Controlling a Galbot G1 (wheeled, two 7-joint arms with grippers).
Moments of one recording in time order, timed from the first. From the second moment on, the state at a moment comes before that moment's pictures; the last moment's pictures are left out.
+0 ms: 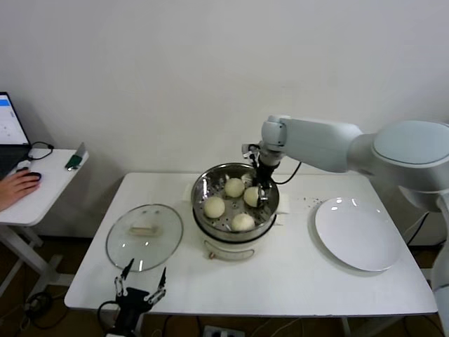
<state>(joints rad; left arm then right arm) 1.78 -1.40 -0.56 -2.03 0.16 -0.07 -0.01 0.64 1.35 -1.74 0.84 0.80 -0.27 -1.06</state>
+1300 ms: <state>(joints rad) 1.78 -1.40 -0.57 -2.05 0.17 -0.07 -0.03 0.58 0.80 -1.38 1.17 0.91 -0.06 -0.70</state>
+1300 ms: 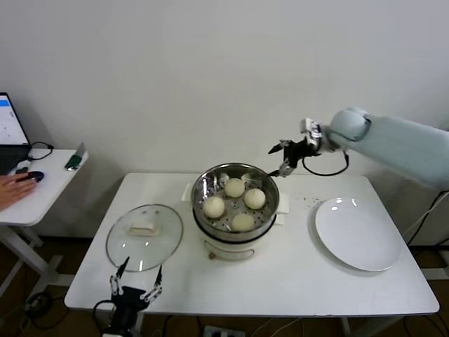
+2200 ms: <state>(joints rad) 1.74 -1.40 -0.60 -2.08 0.29 -0.03 -0.05 -0.68 0.64 -0.01 1.51 0.80 0.10 -0.28</state>
